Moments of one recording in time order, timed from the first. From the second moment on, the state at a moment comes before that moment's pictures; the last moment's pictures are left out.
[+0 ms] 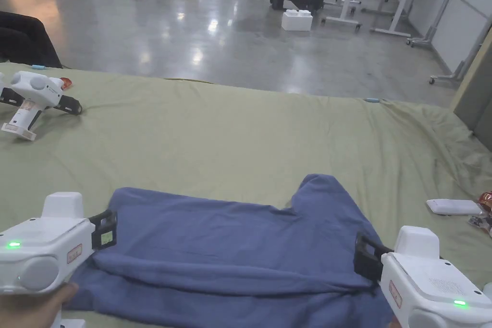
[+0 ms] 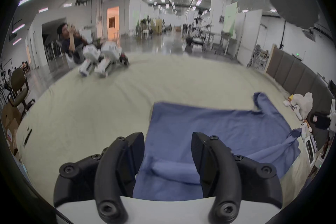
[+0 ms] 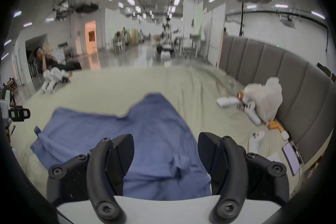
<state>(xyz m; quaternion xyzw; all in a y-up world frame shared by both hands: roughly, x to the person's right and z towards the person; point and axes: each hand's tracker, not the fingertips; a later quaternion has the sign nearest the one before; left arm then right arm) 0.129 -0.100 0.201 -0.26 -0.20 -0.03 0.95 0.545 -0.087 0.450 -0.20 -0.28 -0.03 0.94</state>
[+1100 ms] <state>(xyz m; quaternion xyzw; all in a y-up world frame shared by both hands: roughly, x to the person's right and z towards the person) 0.062 -0.163 0.202 -0.41 -0.17 -0.01 0.90 0.463 -0.084 0.477 -0.12 -0.26 -0.01 0.96</state>
